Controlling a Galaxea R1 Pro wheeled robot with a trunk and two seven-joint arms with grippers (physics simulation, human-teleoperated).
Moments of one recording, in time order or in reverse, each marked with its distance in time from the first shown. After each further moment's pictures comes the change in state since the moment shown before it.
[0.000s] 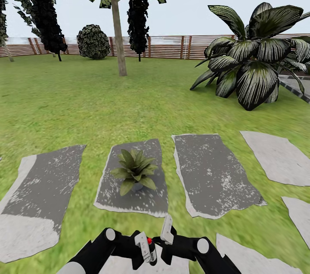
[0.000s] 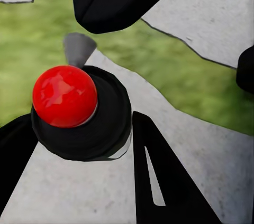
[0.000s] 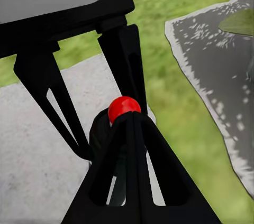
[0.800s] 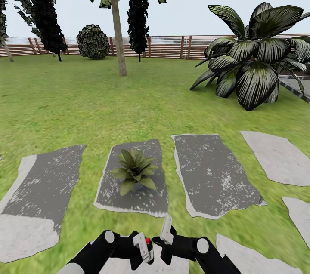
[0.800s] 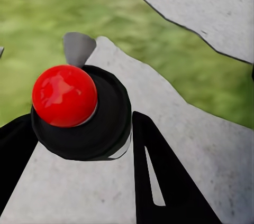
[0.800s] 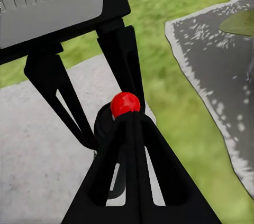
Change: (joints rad) left arm -0.001 0.005 -0.002 0.032 -0.002 -0.005 0.066; right arm 0.000 0.002 0.000 0.000 0.000 0.000 0.000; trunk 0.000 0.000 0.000
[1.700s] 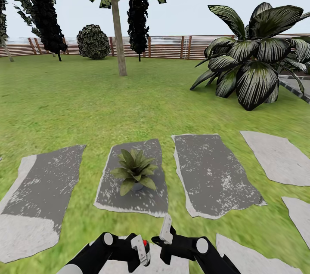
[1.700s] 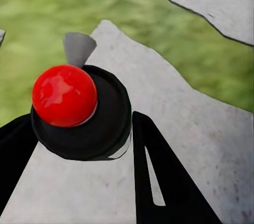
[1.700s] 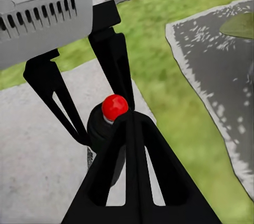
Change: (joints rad) left arm 0.001 0.008 0.000 0.022 -0.033 0.001 0.028; right arm 0.000 0.003 0.002 -0.003 -0.002 0.000 0.001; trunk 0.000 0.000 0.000
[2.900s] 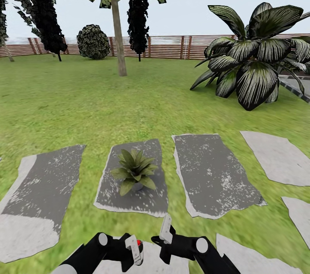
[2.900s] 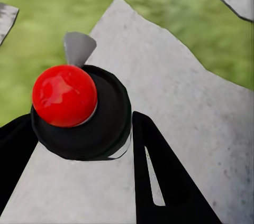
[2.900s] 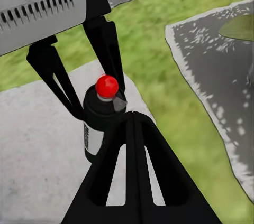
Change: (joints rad) left arm 0.001 0.038 -0.002 0.001 -0.007 0.004 0.016; right arm 0.000 0.002 0.000 -0.005 -0.002 0.001 0.001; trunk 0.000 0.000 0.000
